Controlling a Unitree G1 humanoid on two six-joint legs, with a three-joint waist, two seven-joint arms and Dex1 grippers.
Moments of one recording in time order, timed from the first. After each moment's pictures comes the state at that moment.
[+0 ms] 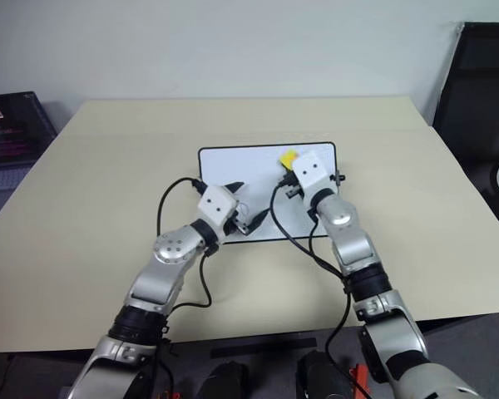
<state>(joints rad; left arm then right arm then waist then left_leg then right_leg) -0.45 0.31 -0.15 0.09 0.02 0.10 -0.47 -0.72 -0.14 0.16 0.32 -0.10 0.18 0.22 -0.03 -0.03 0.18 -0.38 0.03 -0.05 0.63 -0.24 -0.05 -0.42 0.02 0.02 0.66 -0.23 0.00</state>
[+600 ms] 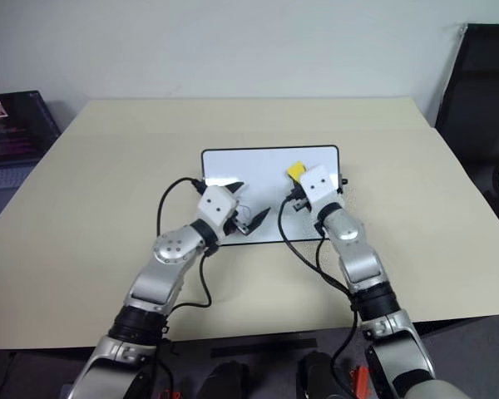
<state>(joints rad) -0.44 0.31 -0.15 0.08 0.02 0.09 -0.47 -0.56 -0.18 0.14 0.13 -0.08 0.23 0.25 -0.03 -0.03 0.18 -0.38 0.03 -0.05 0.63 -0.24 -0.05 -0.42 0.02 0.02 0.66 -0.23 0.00</state>
